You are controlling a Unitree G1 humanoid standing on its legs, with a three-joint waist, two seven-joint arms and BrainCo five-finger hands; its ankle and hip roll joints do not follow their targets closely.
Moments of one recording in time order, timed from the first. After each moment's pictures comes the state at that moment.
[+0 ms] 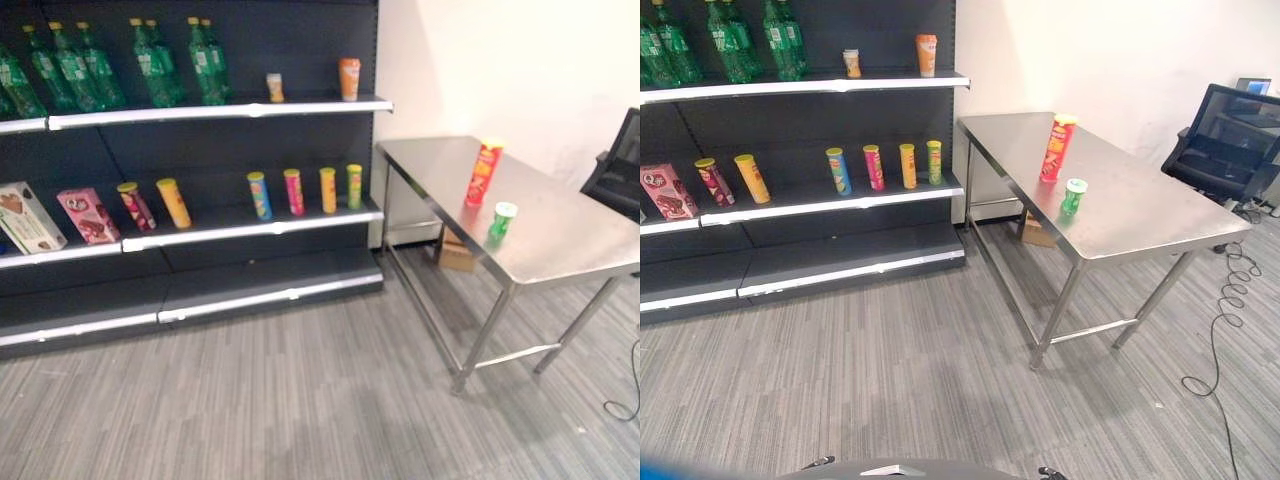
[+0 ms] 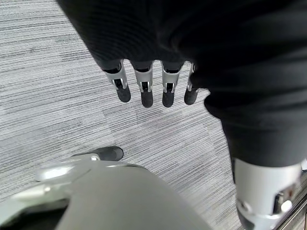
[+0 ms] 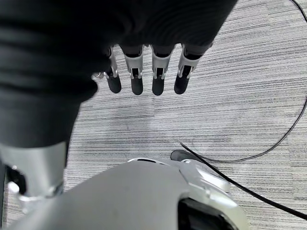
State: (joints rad) left arm 0.08 0.23 -0.21 1.27 -0.16 -0.09 -0.05; right arm 0.08 -0.22 0.29 1.27 0.09 -0.06 0.01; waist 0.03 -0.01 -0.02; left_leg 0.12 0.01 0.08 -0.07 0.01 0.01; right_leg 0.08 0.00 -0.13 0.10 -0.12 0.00
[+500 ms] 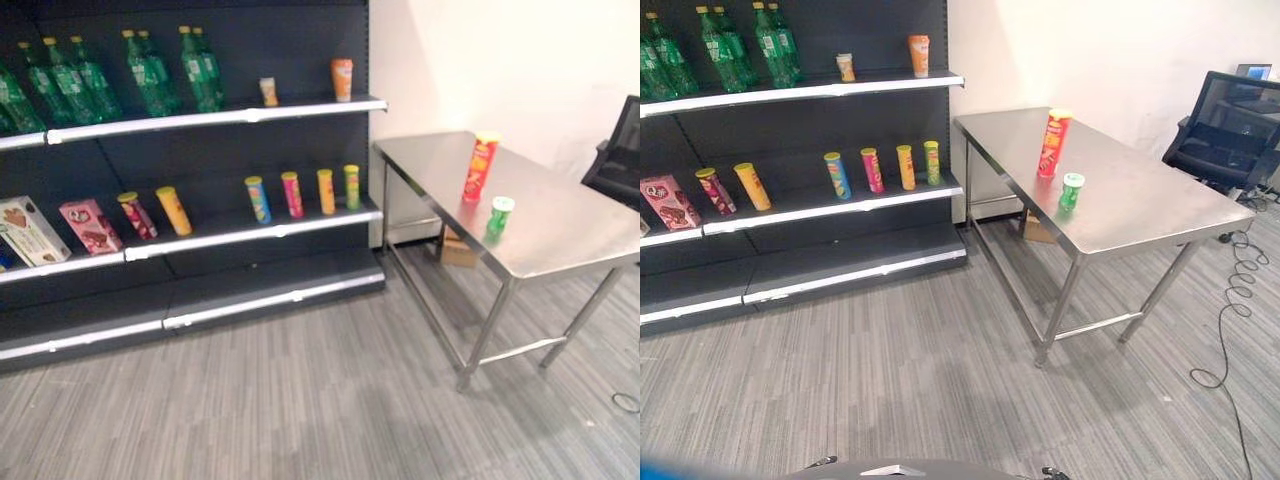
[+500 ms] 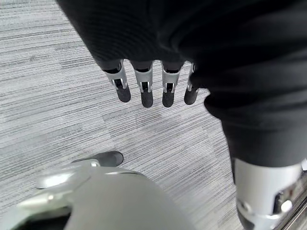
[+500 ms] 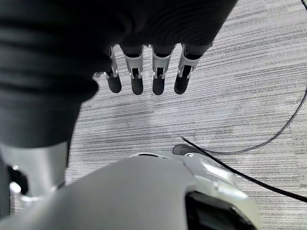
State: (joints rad) left arm 0.08 0.22 -0.21 1.27 -0.16 -0.09 -0.05; right arm 0.08 -0.23 0.28 1.27 0.13 -0.06 0.01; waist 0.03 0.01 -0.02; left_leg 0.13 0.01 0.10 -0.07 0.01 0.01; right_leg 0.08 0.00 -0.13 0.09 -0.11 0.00
